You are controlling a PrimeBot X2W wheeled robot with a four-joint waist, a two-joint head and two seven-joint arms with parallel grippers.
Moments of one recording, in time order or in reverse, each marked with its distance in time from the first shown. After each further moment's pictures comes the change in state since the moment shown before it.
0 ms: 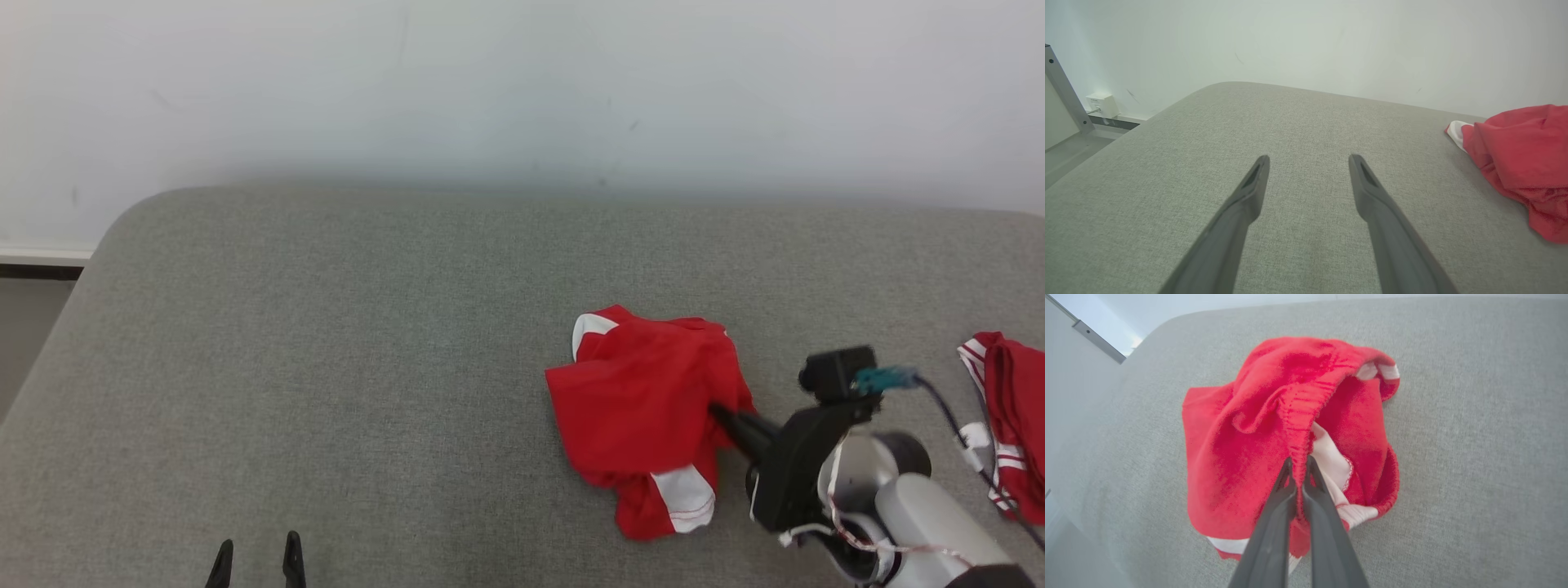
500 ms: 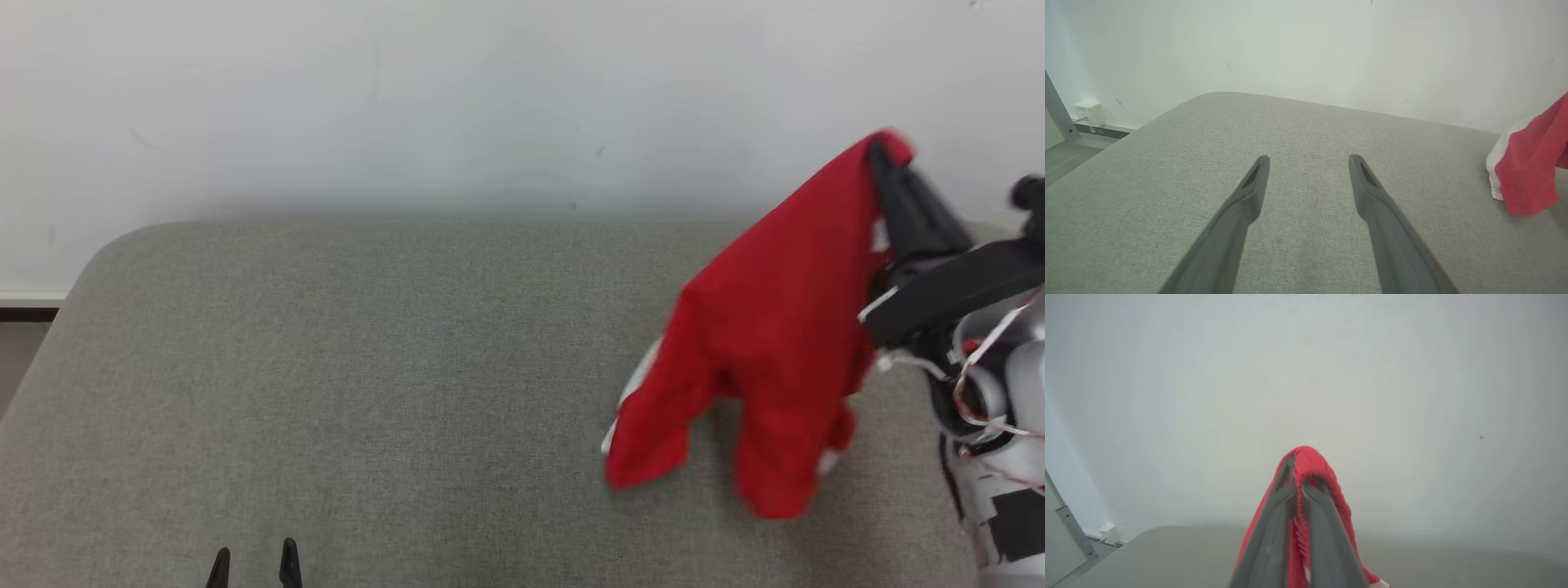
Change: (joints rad) left arm 0.019 0.000 0.002 -0.014 -0.020 0.013 0.000; right arm -0.170 0.021 -0.318 -0.231 -0.172 0.000 -0.275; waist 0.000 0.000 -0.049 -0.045
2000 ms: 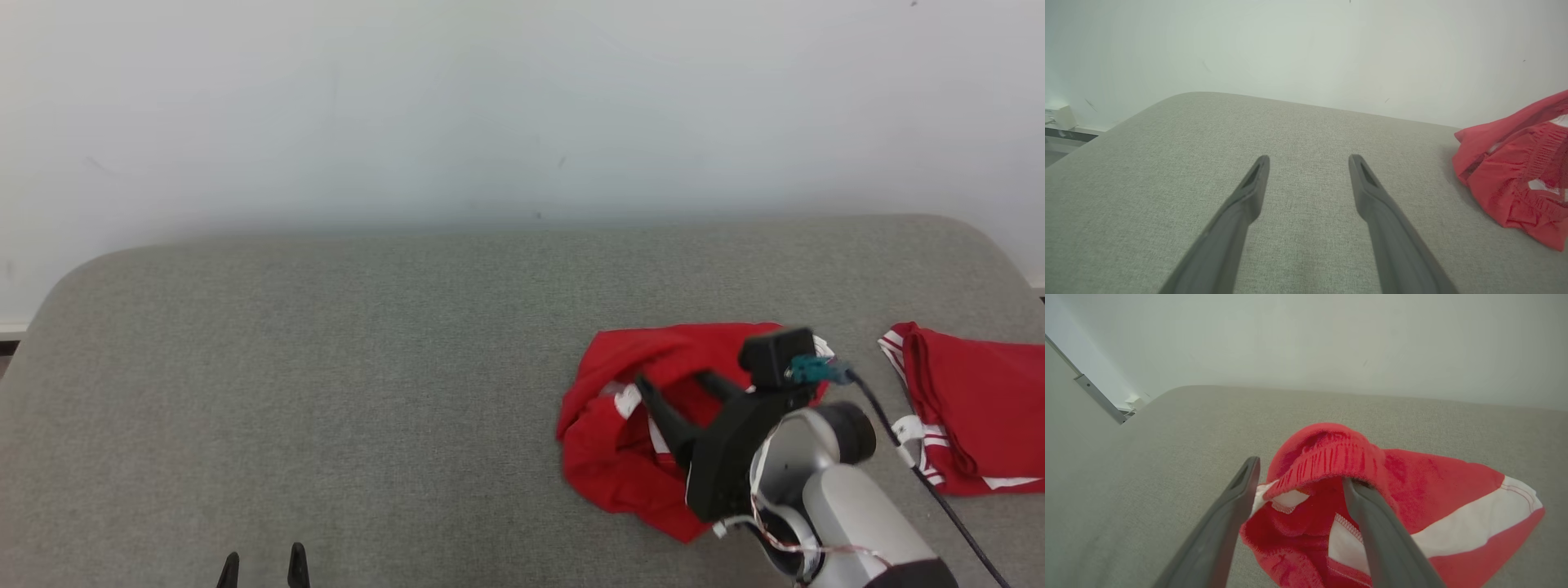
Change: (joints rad) left arm 0.004 0.000 -0.020 0.005 -0.017 0.009 0.000; right arm 0.112 0.156 0.248 0.205 -0.080 0.000 0.155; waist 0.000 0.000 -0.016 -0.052
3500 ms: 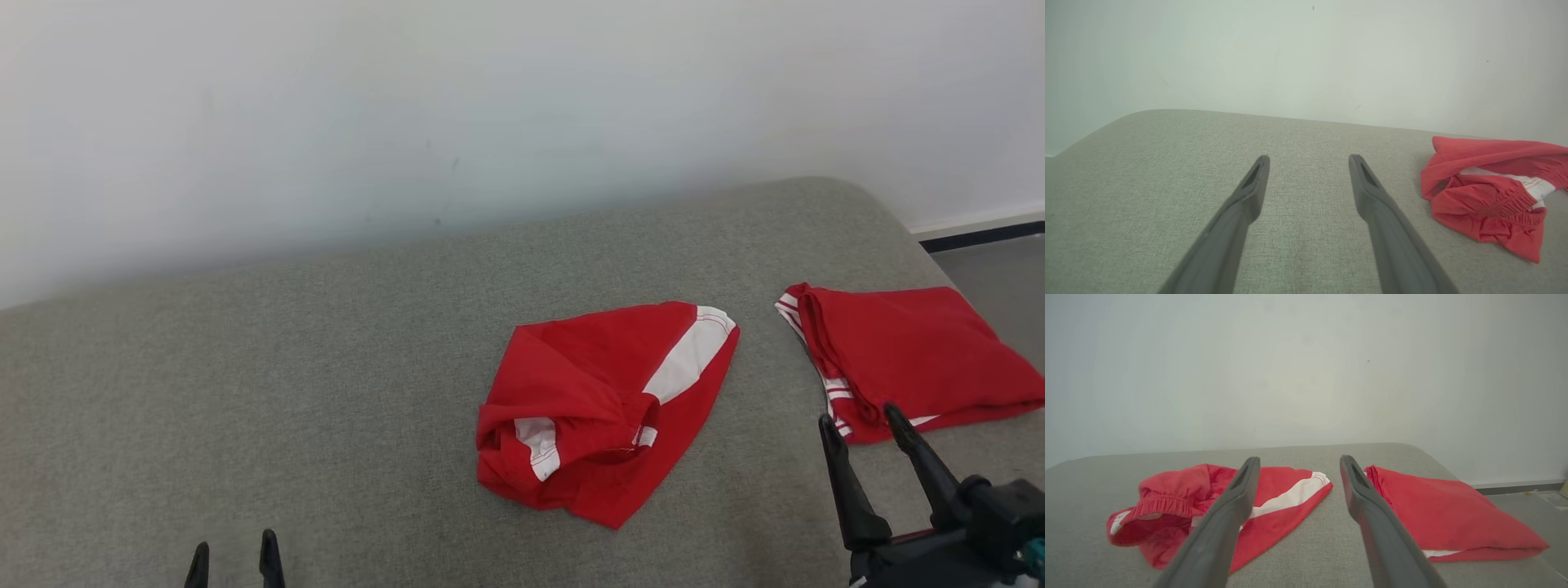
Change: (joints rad) left arm -0.009 0.000 0.044 -0.026 -0.008 0.012 0.000; right arm 0.470 -0.126 -0.257 -0.398 -0.120 0.000 -0.359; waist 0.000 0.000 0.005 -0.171
